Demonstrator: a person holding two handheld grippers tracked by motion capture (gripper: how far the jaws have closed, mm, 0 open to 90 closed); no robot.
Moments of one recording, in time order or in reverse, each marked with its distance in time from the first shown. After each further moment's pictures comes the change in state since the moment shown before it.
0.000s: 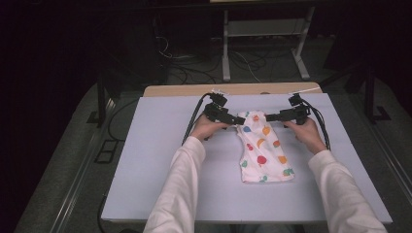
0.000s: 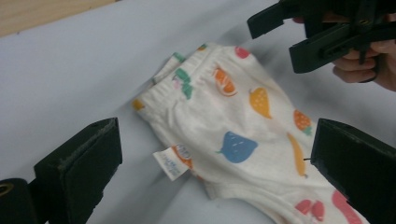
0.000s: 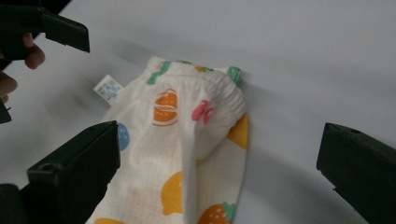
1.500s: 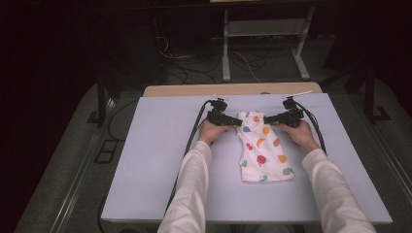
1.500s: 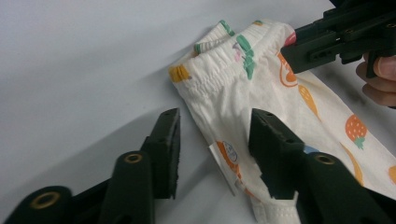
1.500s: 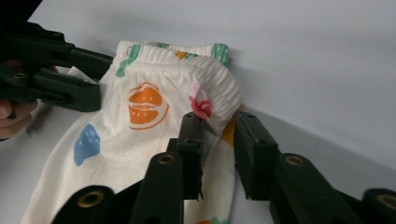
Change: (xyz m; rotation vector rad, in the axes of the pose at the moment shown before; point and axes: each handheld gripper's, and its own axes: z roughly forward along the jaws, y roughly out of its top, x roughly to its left) left arm 0.024 -0.019 0.039 0.009 0.022 -0.158; right arm -0.012 -0.007 0.029 0.051 0.014 0.087
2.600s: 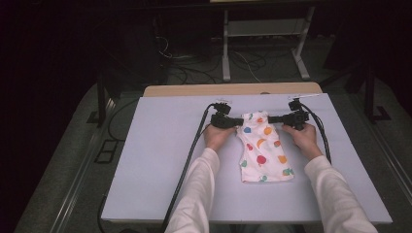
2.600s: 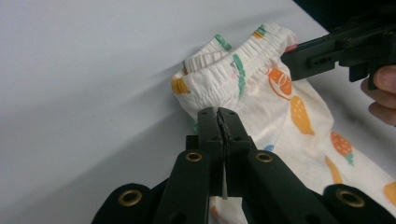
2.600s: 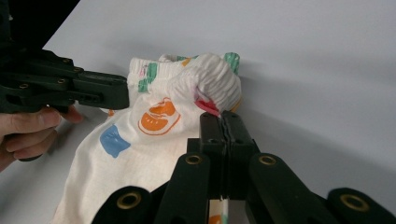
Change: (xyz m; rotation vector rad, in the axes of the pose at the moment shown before) left arm -0.022 -0.012 0.002 -0.111 0.006 0.021; right arm 0.006 -0.012 -0.020 -0.077 0.020 0.005
